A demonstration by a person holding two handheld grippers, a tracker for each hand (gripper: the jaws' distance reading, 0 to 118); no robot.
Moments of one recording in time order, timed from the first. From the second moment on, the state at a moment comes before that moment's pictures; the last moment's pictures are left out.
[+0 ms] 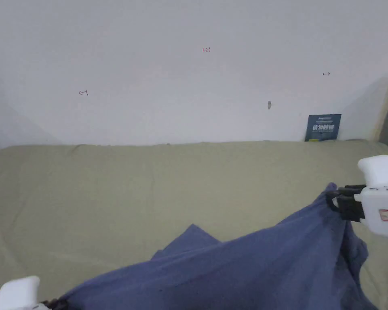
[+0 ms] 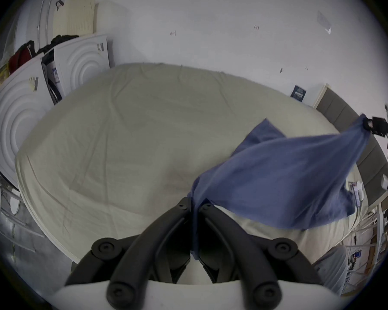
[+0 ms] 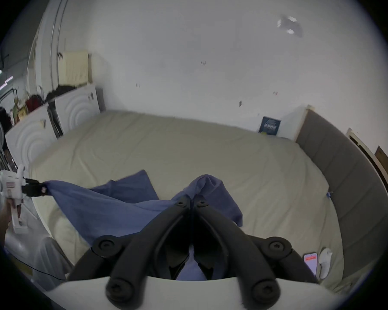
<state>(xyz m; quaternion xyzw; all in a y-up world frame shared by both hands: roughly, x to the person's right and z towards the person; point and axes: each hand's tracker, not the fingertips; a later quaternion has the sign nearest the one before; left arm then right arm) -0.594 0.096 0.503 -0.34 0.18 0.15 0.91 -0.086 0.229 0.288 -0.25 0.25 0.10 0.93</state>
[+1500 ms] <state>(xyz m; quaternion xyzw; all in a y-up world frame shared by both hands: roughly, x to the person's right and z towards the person) -0.589 0.433 0.300 -0.18 0.25 0.01 0.95 -0.104 0.465 0.158 -0.10 0.12 0.09 0.98</state>
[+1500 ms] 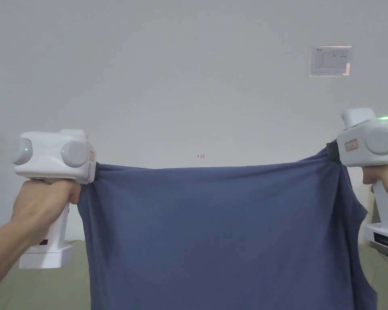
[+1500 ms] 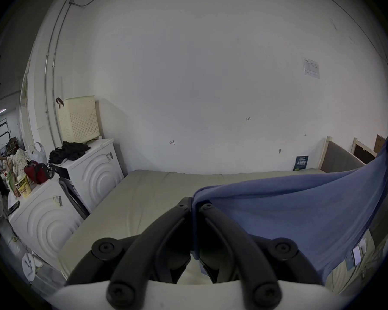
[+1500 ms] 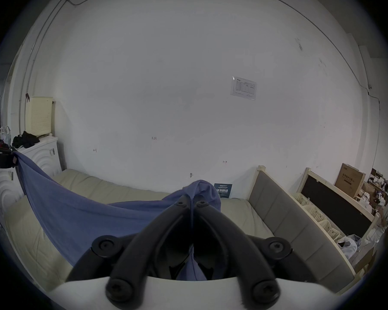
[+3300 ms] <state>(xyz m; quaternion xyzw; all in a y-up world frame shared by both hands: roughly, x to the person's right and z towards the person) -0.579 0.080 0.284 -0.35 0.23 0.03 0.91 -0.071 0.116 0.175 -0.29 0.16 0.05 0.94</state>
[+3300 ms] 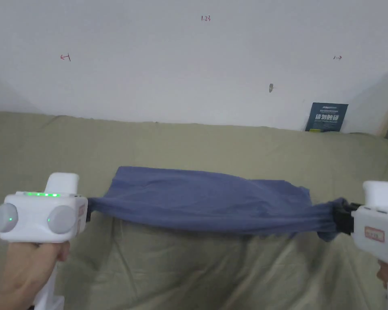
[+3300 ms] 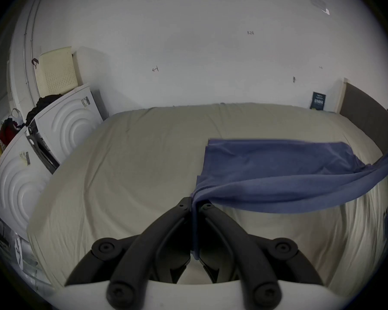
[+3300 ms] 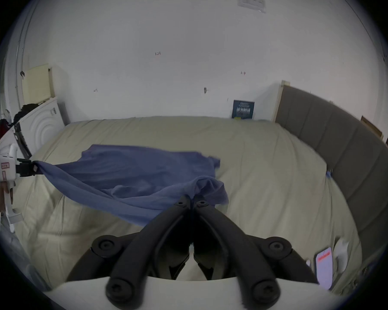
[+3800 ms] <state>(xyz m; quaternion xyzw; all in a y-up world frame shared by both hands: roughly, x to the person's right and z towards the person) -0.551 0.027 0.482 -0.39 0.21 0.04 0.90 -0.005 0.041 0.360 -0.35 0.16 0.02 0.92</state>
